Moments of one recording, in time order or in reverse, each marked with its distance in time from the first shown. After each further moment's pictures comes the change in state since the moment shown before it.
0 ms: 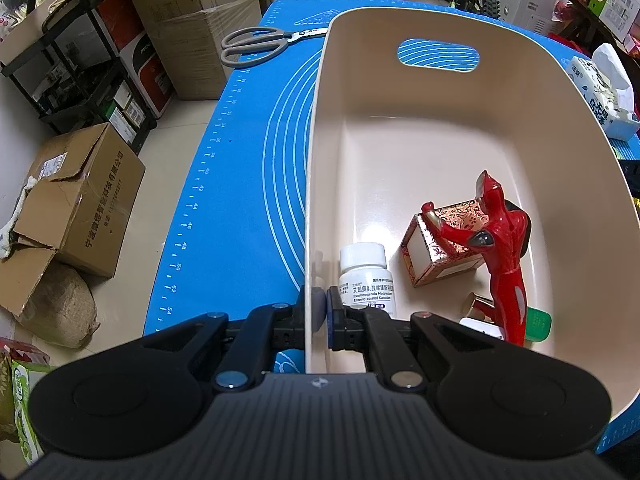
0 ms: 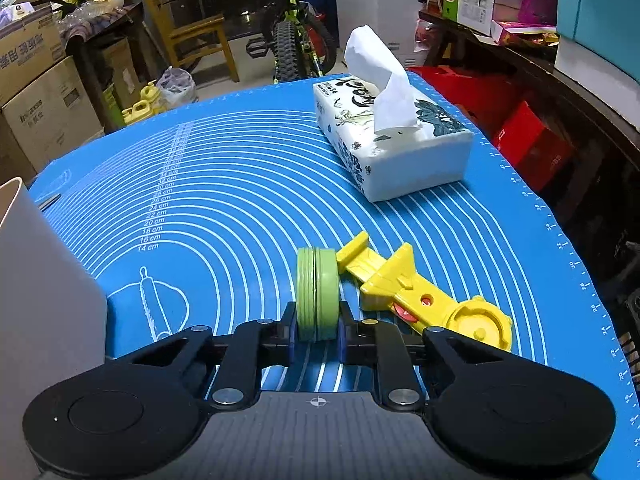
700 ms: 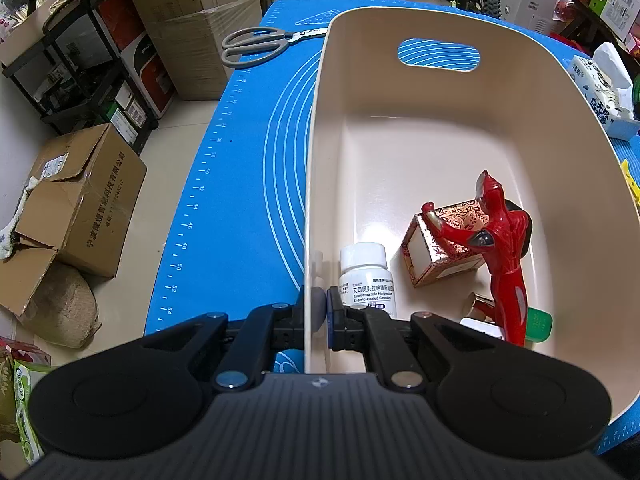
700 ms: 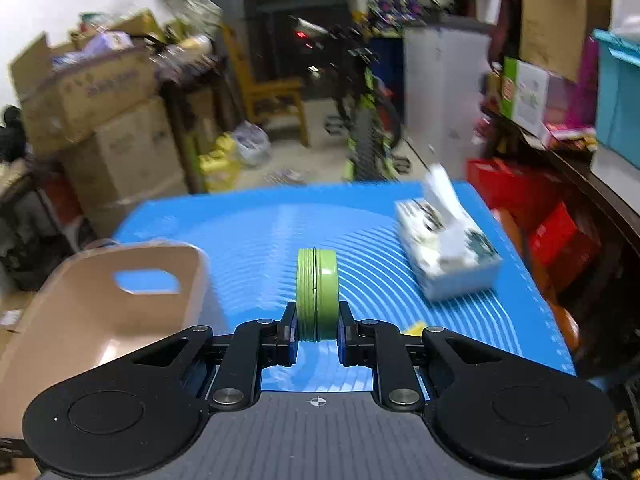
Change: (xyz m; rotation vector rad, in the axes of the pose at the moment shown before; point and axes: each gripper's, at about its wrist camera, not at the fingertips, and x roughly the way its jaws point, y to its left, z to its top) left arm -0.001 -0.002 0.001 0.003 0.001 0.009; right arm -0.123 0.046 0.011 -0.152 -0.225 0.167
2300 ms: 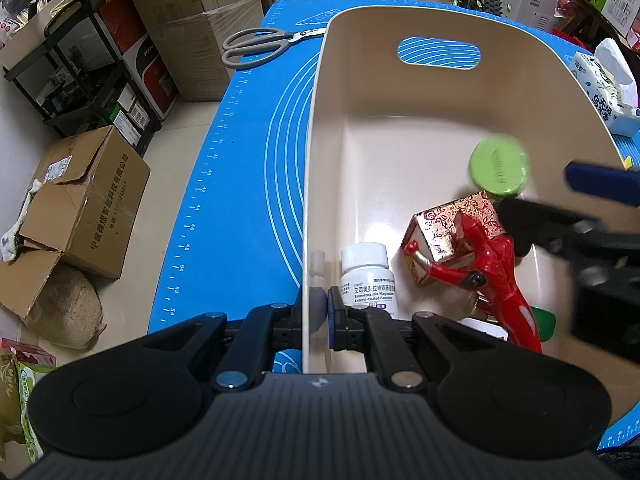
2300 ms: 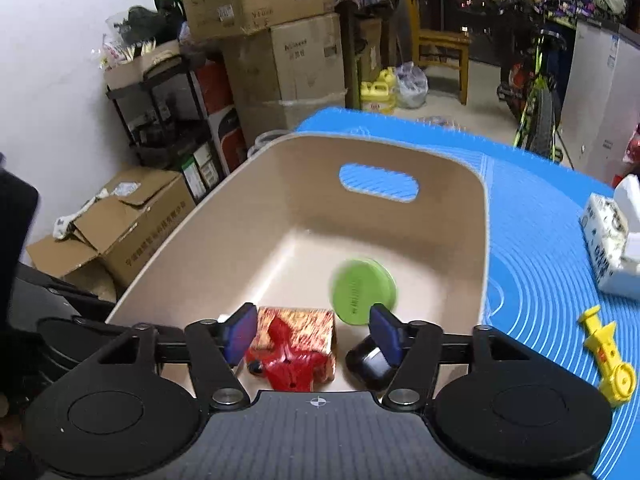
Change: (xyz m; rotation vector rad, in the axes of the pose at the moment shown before) left arm -0.001 -0.001 0.000 0.009 0.001 0.013; right arm -0.015 0.125 -0.042 -0.295 0.207 0.329
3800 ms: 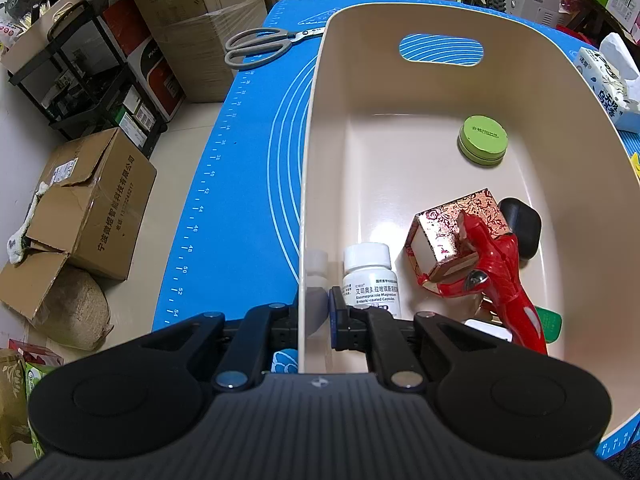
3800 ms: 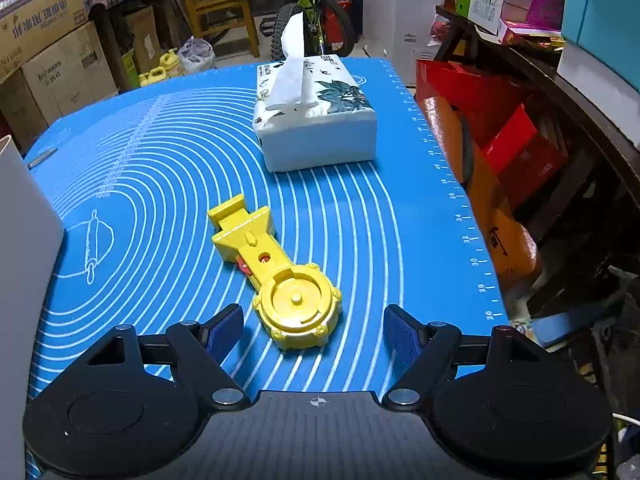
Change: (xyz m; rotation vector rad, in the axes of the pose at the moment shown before) left arm 0.001 -0.006 0.002 0.010 0.002 0.029; right arm 0.007 -0.268 -0.091 0.386 0.076 -0.387
